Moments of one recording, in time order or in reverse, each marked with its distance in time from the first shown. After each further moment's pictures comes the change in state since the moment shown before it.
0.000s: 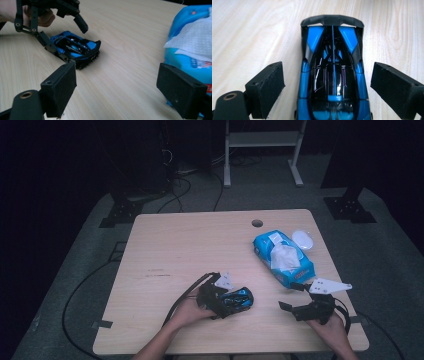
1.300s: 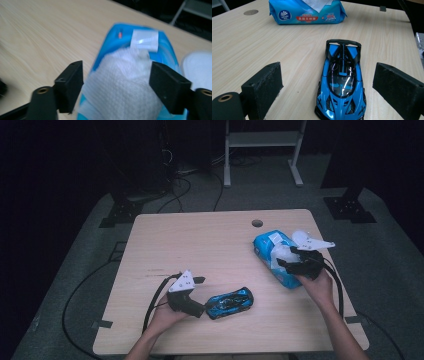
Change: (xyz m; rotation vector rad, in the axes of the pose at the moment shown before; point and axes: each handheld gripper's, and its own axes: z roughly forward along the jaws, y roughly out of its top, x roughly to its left) left arm -0.001 -0.053 -0.070 -0.340 0.120 -0.095; right arm -0.081 0.061 0.052 0.096 -0.279 -0.013
